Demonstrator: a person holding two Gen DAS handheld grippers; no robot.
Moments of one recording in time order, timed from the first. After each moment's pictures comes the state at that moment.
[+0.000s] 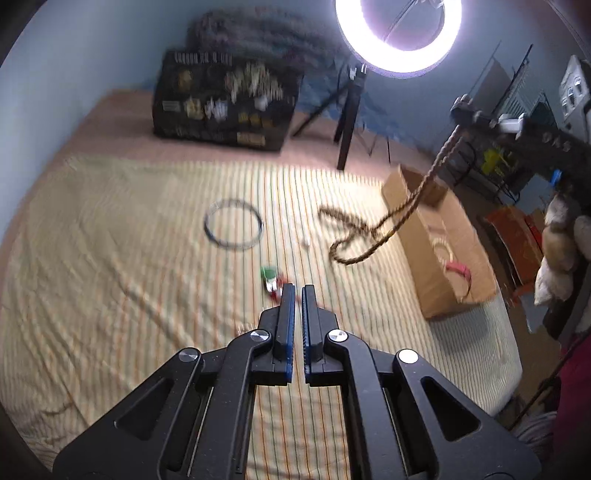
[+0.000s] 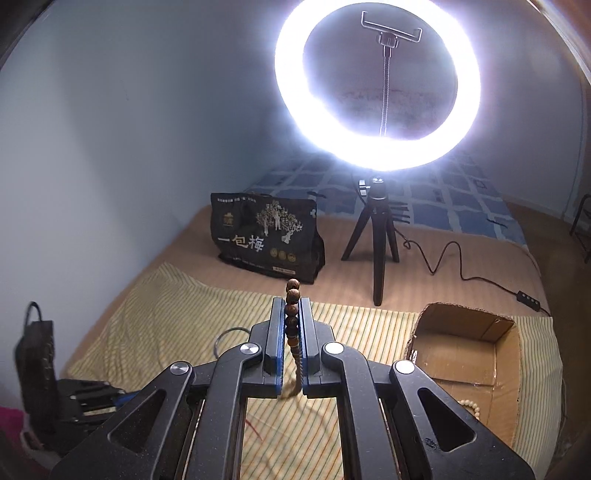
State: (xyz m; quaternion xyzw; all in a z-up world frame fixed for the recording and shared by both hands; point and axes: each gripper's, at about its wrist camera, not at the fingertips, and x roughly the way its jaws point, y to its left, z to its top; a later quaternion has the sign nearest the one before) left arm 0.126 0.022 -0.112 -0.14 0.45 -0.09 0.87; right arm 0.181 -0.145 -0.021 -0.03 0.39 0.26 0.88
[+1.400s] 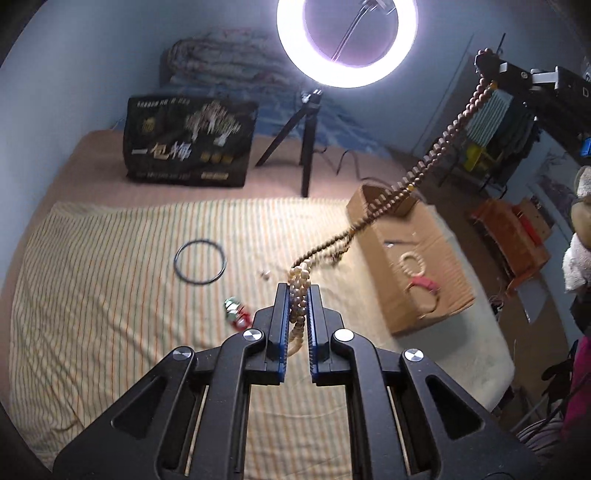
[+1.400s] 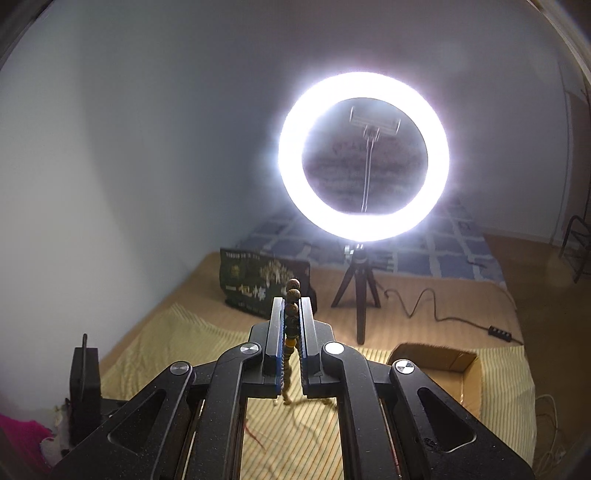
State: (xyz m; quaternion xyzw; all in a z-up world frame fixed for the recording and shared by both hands) left arm 0.124 -0.015 -0.054 -0.11 0.40 -0.12 0.90; right arm 0.151 -0.174 0.065 -0.01 0.31 0.25 0.92
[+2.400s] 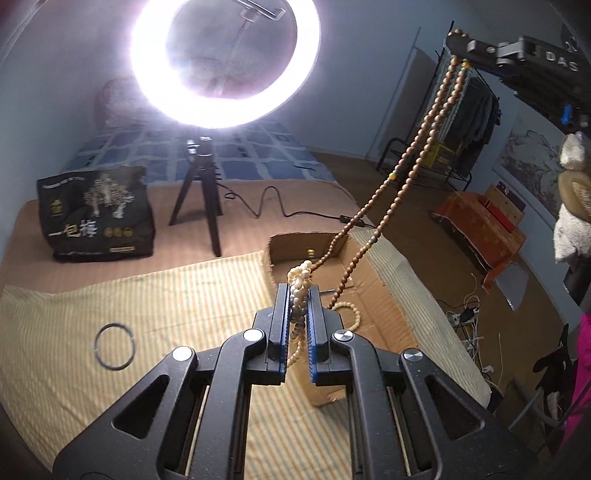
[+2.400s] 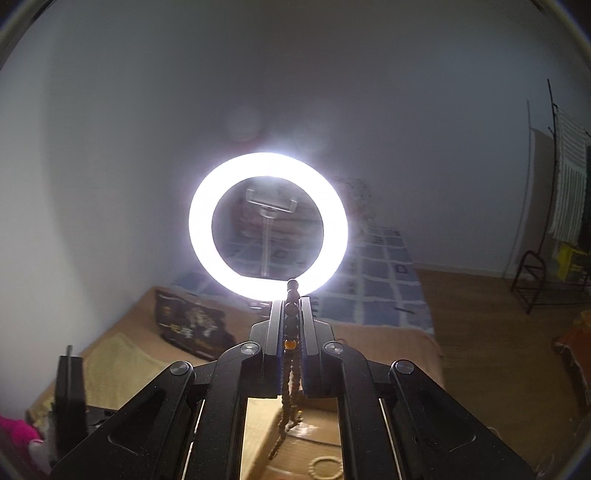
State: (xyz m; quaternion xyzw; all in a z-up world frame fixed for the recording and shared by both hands) left arm 0.185 -0.126 -0.012 -0.07 0.36 -0.21 0.91; right arm 0.193 -0.259 0.122 -0.06 0.26 0.17 0.95
